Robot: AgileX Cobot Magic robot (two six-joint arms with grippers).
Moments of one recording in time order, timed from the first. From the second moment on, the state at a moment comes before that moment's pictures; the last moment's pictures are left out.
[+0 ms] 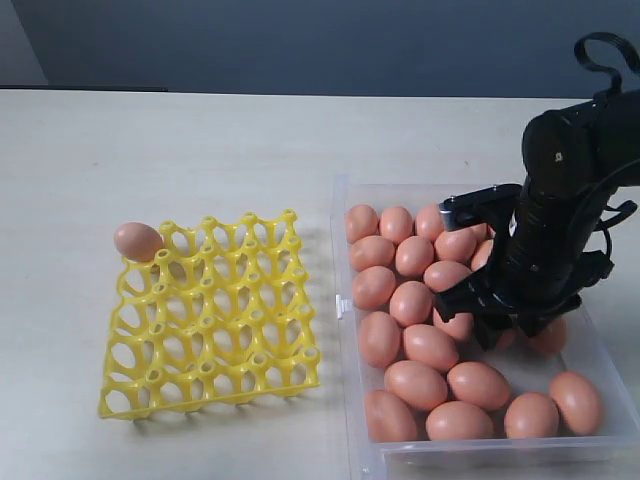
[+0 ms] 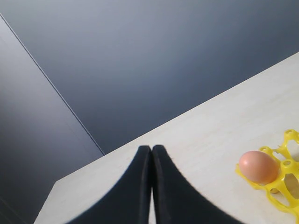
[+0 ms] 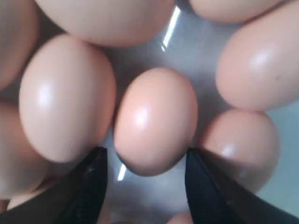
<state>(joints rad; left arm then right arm) 0.02 0.00 0.00 0.40 0.07 0.07 0.40 1.75 -0.91 0.02 0.87 0.06</state>
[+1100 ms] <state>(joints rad) 0.02 0.00 0.00 0.40 0.07 0.07 0.40 1.77 -0.95 0.05 0.77 0.06</state>
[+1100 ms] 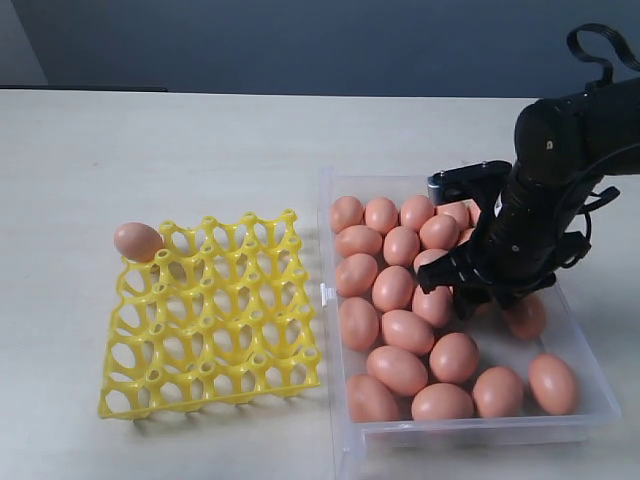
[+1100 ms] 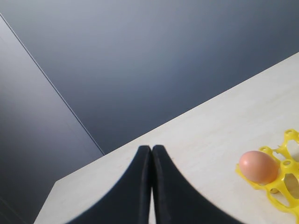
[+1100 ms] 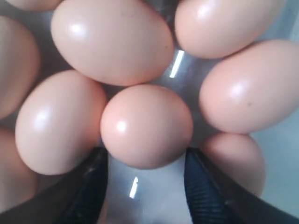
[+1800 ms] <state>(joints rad) 0.02 0.00 0.00 0.40 0.07 0.07 0.42 1.77 -1.02 0.27 1.02 -0.02</state>
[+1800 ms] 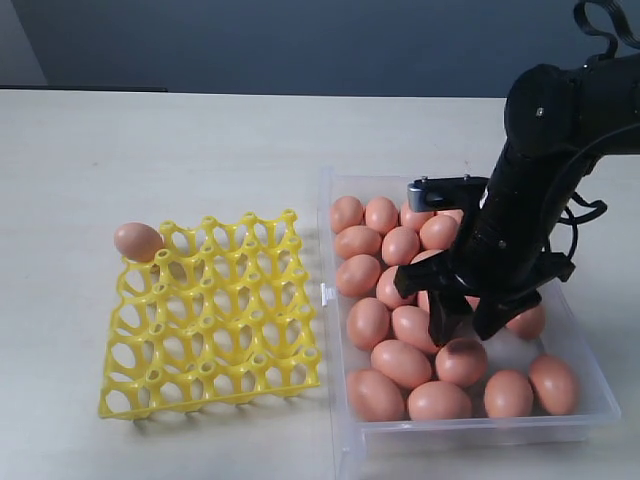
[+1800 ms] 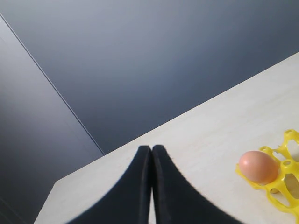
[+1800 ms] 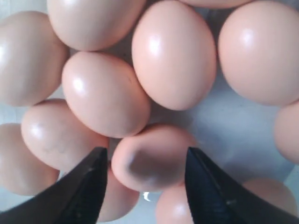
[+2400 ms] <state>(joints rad) 0.02 0.00 0.00 0.40 0.07 0.07 0.42 1.78 -0.94 0.29 0.96 -0.03</state>
